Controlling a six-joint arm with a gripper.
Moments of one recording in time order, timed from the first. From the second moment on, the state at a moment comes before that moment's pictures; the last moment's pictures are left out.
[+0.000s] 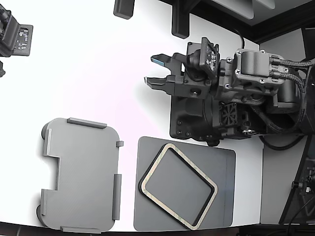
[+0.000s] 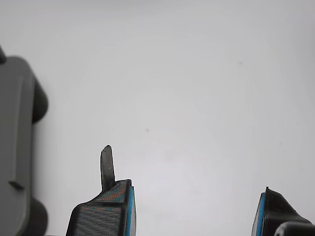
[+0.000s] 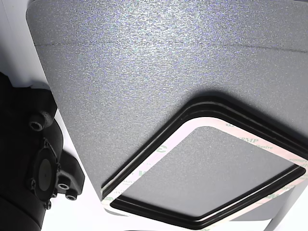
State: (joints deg) arm 0.9 168.0 152.4 55.8 8.1 7.4
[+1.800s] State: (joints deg) arm 56.6 101.2 92.2 93.2 5.4 -82.2
